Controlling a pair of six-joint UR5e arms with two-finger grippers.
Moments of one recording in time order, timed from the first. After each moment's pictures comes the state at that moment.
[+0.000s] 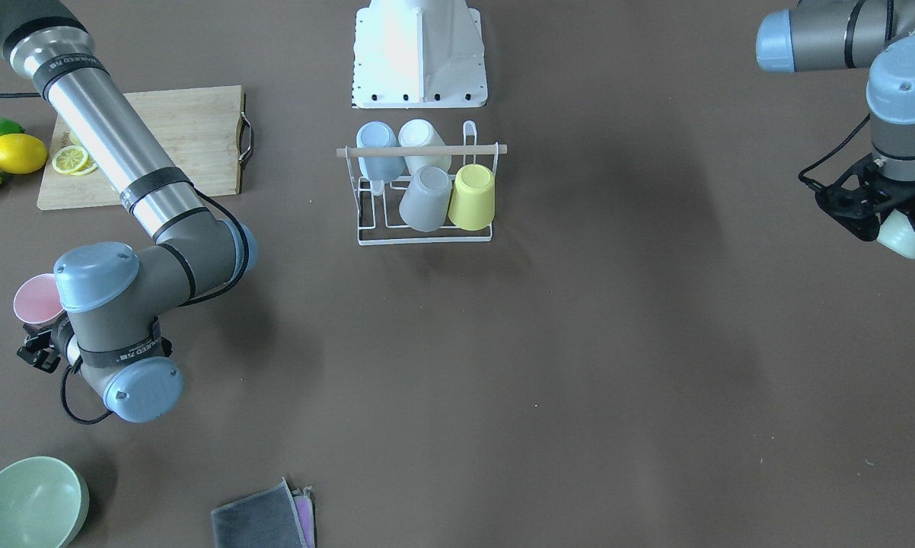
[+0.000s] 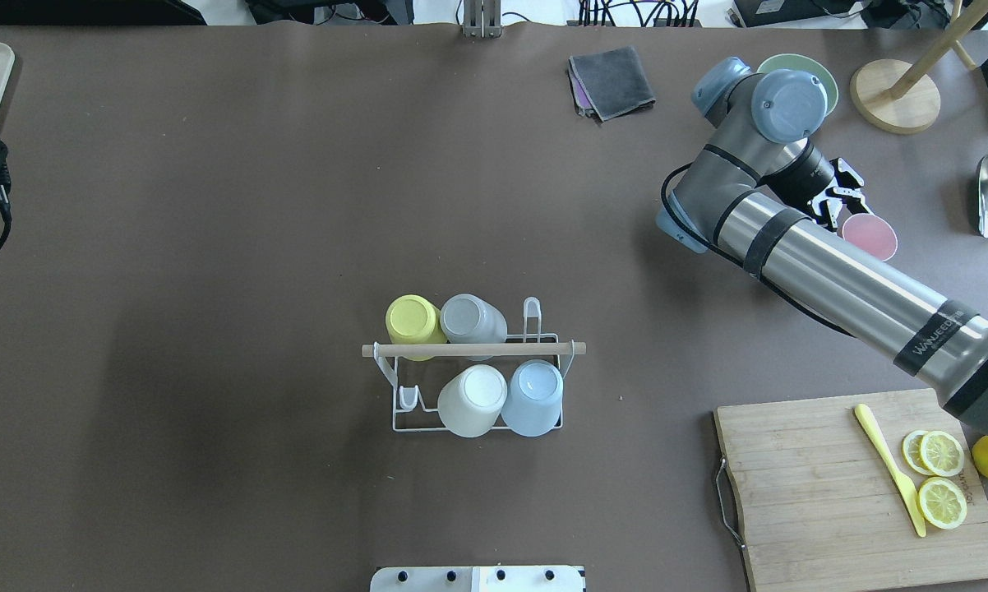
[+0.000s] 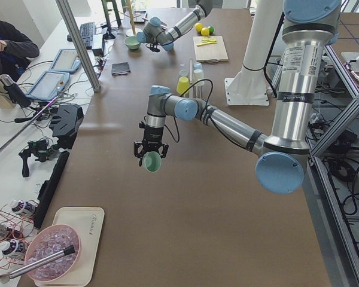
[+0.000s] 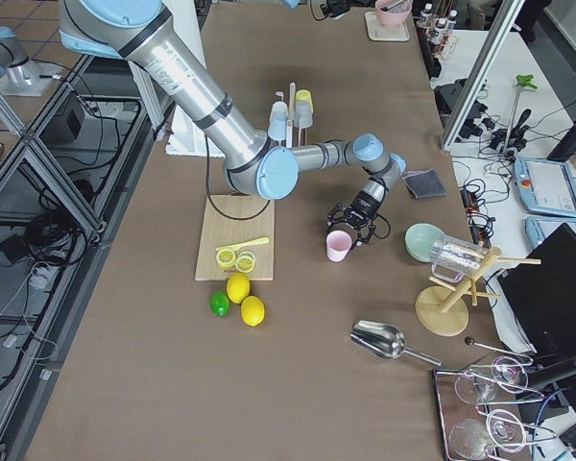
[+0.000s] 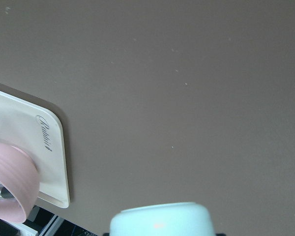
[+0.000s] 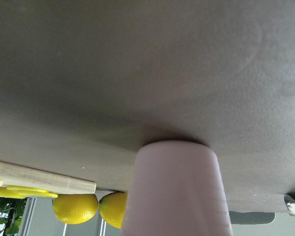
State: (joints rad) left arm -1.04 -1.69 -1.92 -1.37 -1.62 0.56; right arm 0.87 -0.74 0.88 -2.32 1.76 -0.62
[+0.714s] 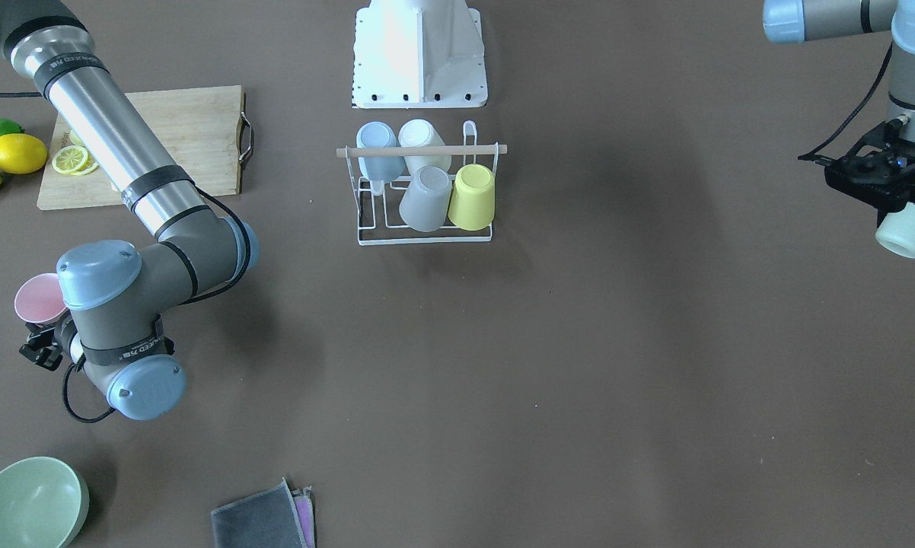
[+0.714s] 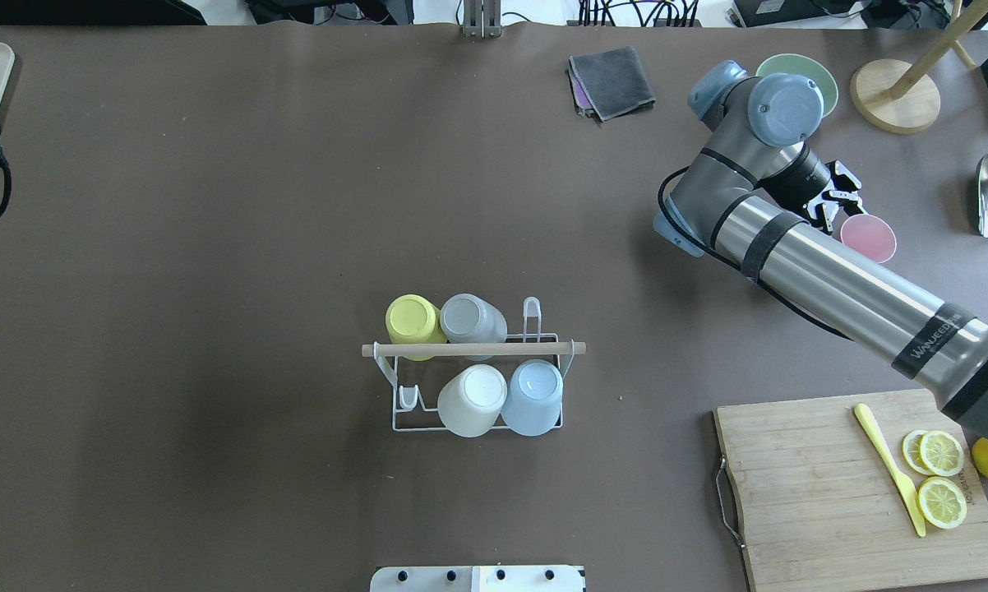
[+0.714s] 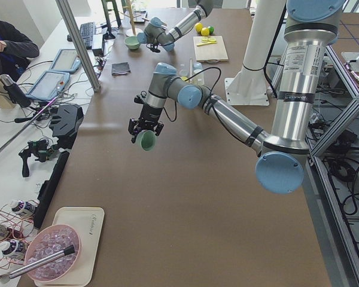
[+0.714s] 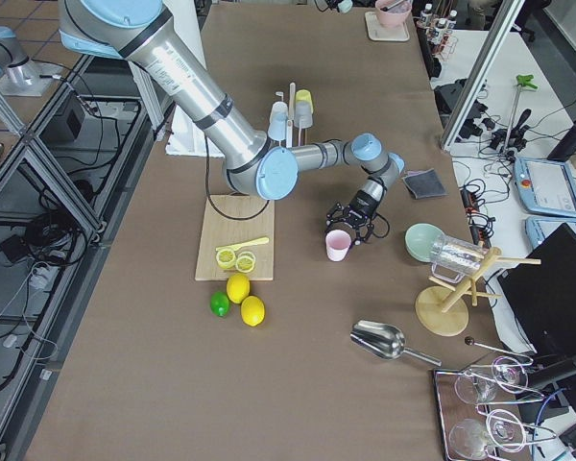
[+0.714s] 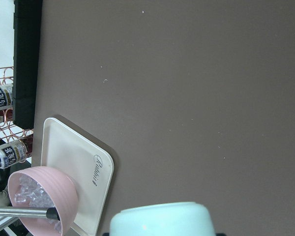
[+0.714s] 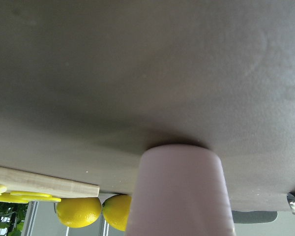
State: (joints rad) left arm -1.07 -1.68 -2.06 -1.47 -1.65 0.39; right arm 0.86 -0.73 0.88 -2.32 1.76 -0.58
